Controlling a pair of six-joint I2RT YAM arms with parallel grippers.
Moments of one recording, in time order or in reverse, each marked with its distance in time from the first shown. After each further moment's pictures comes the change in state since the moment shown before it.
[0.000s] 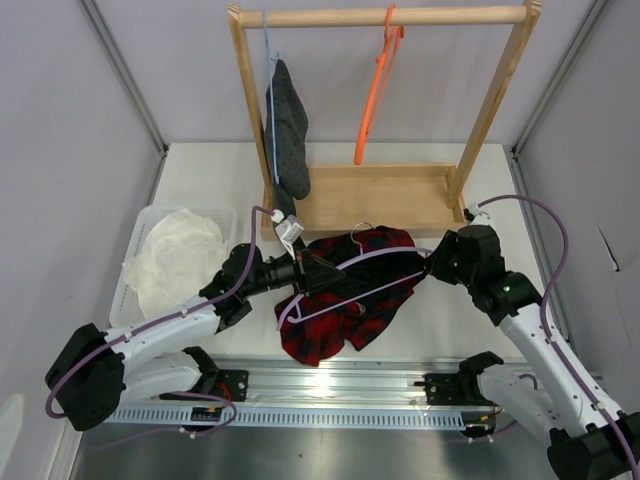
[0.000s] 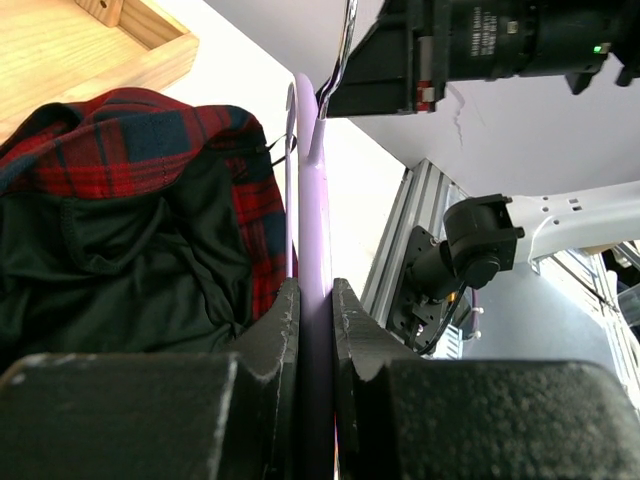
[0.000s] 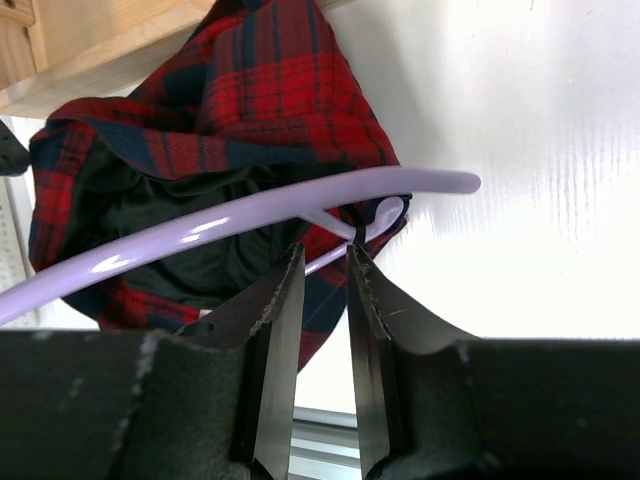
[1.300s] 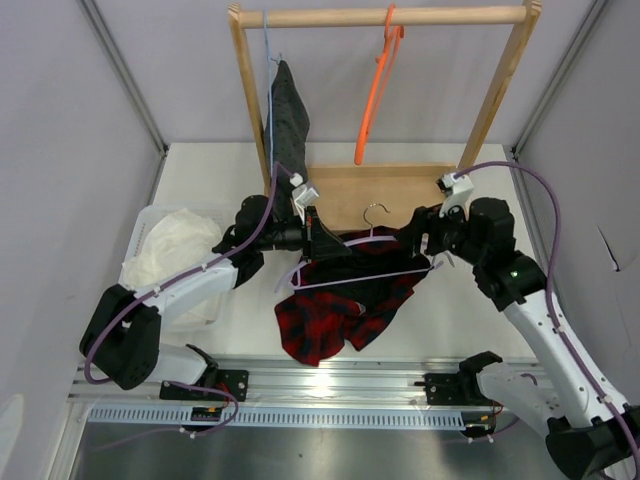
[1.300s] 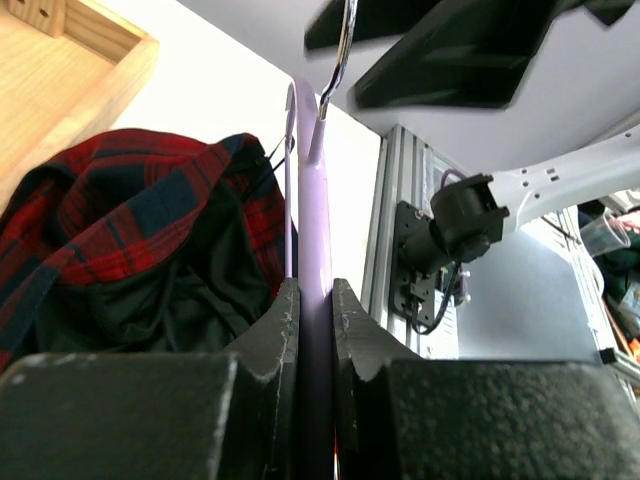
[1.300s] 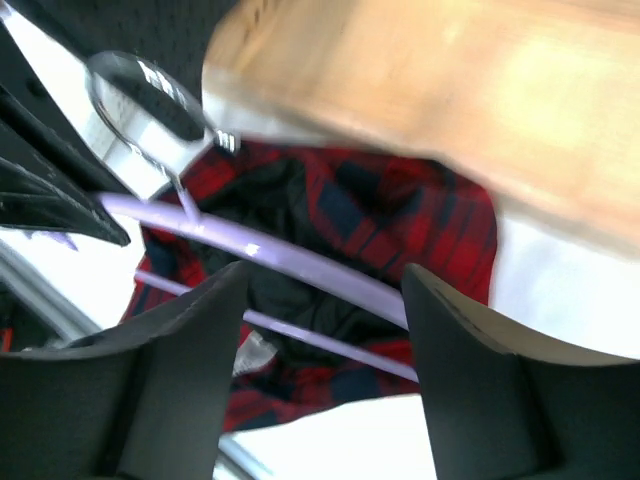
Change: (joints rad) left arm 0.179 0.294 0.312 -0.094 0.386 0.082; right arm 0.042 0.092 0.192 0.181 -0.324 -0.439
